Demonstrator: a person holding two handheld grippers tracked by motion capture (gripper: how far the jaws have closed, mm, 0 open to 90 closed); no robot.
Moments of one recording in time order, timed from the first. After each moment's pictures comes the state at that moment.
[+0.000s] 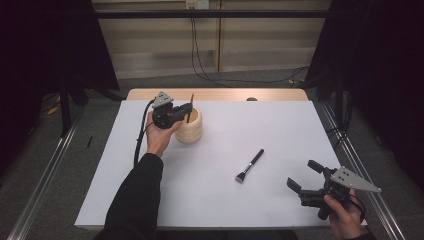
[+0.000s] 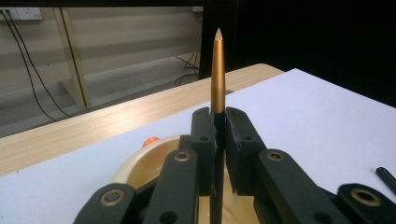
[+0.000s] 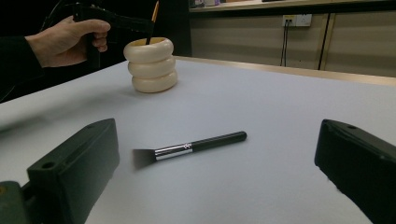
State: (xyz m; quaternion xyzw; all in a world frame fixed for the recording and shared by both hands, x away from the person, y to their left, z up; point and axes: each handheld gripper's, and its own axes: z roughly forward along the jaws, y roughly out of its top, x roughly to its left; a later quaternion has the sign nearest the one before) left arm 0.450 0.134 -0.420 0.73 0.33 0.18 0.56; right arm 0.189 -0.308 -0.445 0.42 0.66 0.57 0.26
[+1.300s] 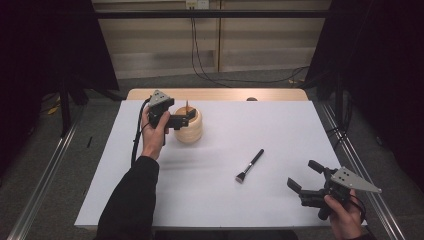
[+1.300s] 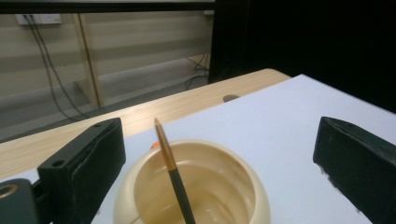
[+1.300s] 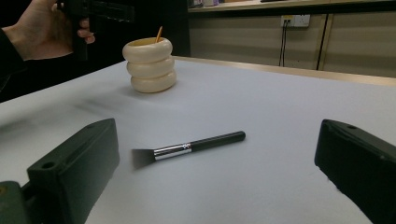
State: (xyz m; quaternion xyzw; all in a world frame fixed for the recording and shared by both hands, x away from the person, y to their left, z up) left arm 0.431 0.137 -0.398 0.73 0.36 0.21 0.55; right arm 0.188 -0.308 -0.445 0.42 0.66 0.57 0.26
